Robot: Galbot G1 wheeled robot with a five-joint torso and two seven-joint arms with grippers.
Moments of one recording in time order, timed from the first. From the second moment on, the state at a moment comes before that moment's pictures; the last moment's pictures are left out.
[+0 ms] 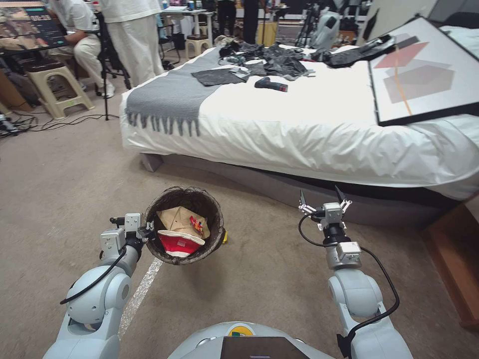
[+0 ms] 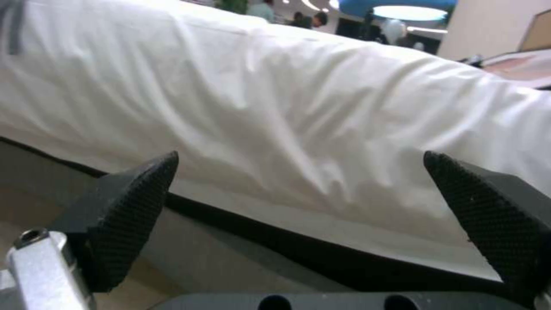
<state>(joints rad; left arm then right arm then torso) 1.51 -1.37 -0.72 -2.29 -0.30 0.74 -0.08 -1.48 1.41 0.61 2.07 -0.08 0.05 0.03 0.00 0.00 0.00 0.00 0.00</state>
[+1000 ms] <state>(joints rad) 1.51 -1.37 -0.71 -2.28 -0.30 0.74 -0.07 -1.48 1.40 0.60 2.05 -0.06 0.05 0.04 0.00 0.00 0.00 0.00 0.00</state>
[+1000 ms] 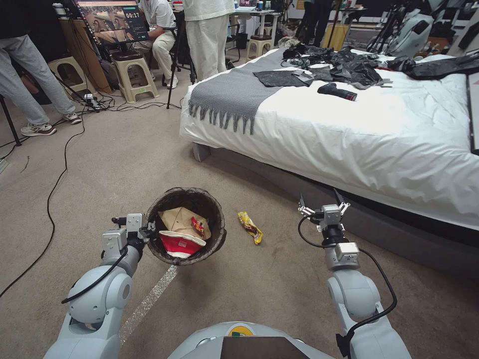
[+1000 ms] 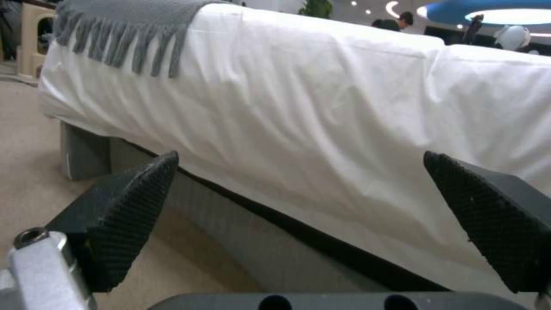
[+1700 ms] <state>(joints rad) 1.51 -1.38 -0.71 -2.27 -0.28 0.74 -0.07 -1.15 1.00 0.30 2.01 0.46 -0.29 0.15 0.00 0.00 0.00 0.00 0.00</state>
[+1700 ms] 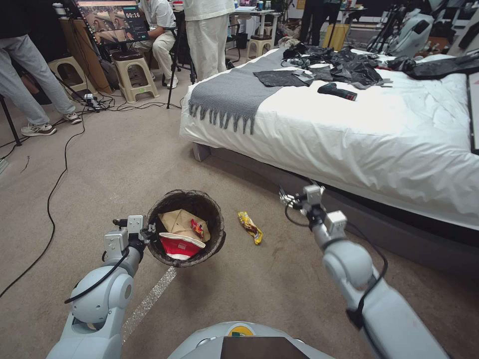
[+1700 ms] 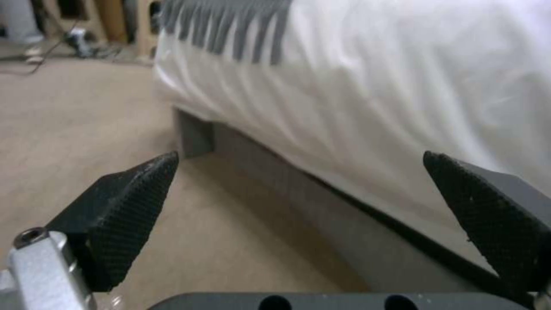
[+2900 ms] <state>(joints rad) 1.50 -1.36 -0.71 -2.23 -0.28 0.74 -0.07 -0.64 1.24 -0.20 1.30 0.78 -0.55 0.23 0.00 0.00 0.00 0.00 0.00</state>
